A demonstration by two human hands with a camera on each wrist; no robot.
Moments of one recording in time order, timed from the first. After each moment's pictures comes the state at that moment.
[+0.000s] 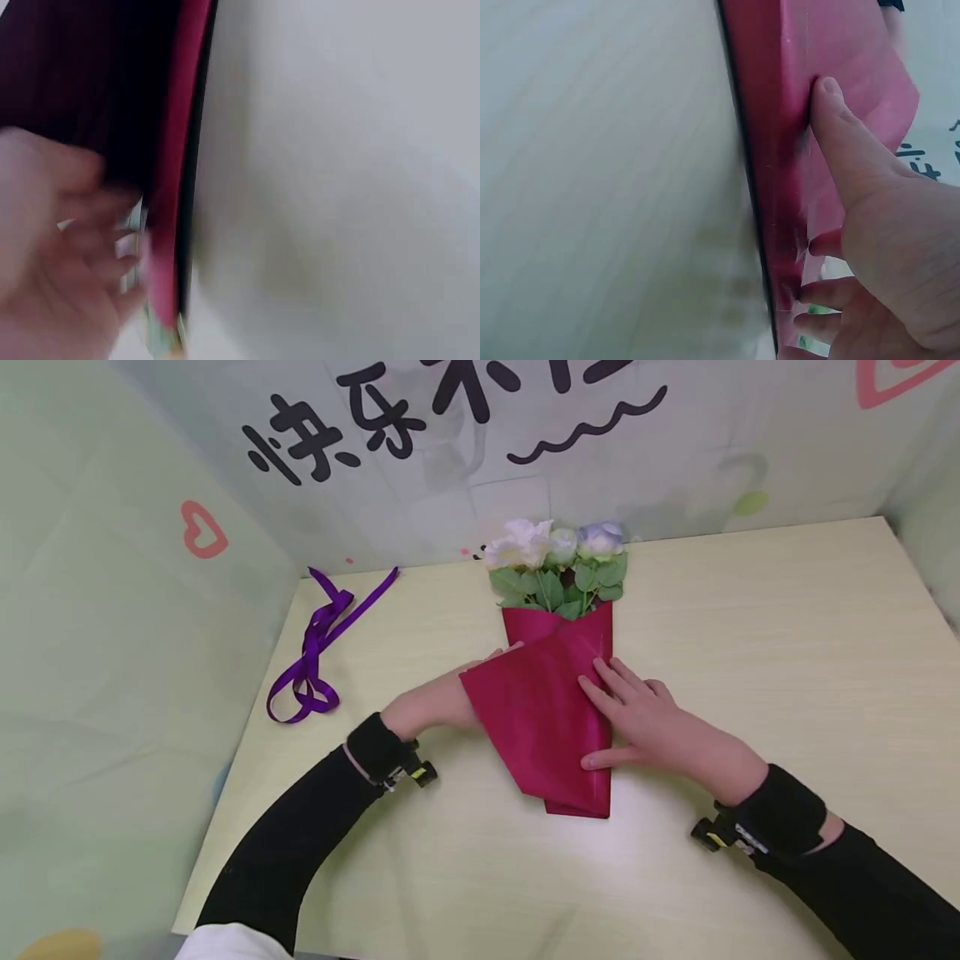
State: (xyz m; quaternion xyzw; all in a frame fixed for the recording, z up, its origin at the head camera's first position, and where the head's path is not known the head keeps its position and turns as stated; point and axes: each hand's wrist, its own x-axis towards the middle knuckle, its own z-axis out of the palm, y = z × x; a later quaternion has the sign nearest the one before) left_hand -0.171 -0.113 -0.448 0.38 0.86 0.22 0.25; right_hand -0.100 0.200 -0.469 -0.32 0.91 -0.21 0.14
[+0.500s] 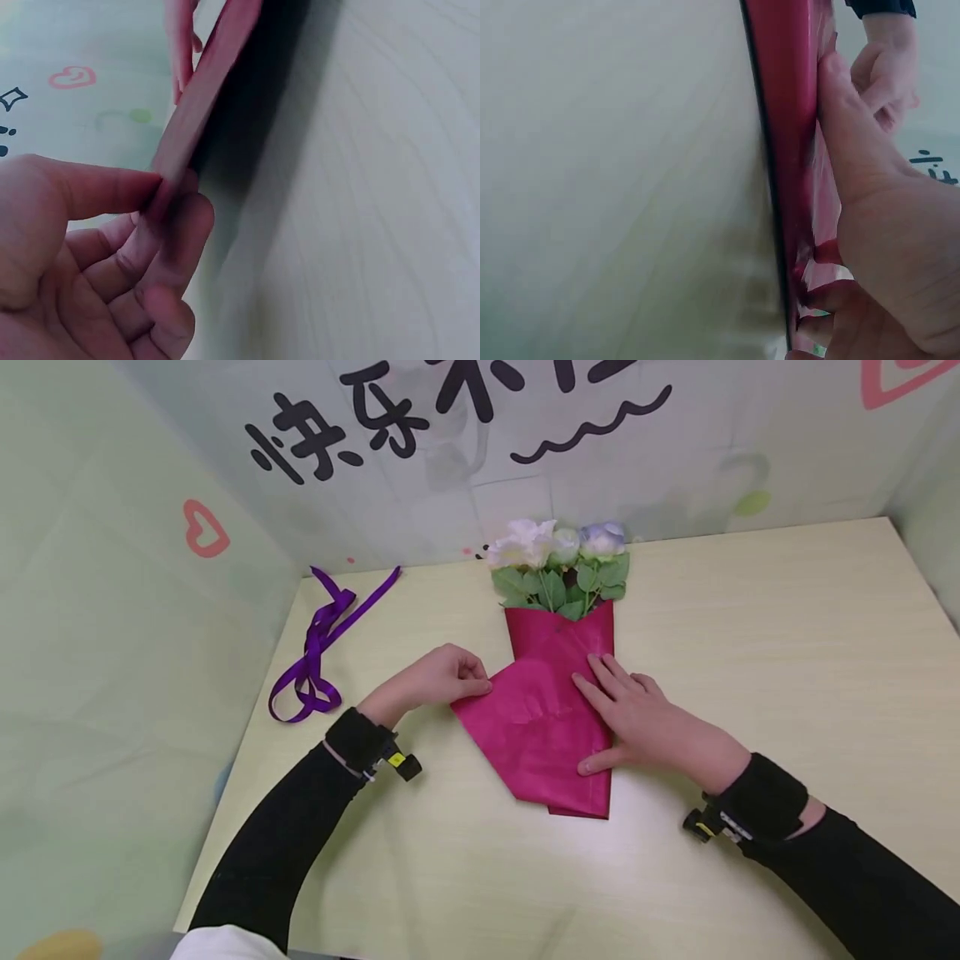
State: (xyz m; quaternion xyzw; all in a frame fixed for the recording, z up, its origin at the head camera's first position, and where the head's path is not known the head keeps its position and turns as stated) left_hand -0.189 -0.152 -0.454 0.19 0.87 0.35 0.28; right_hand -0.109 0.186 -0.474 -0.34 0.91 -0.18 0.15
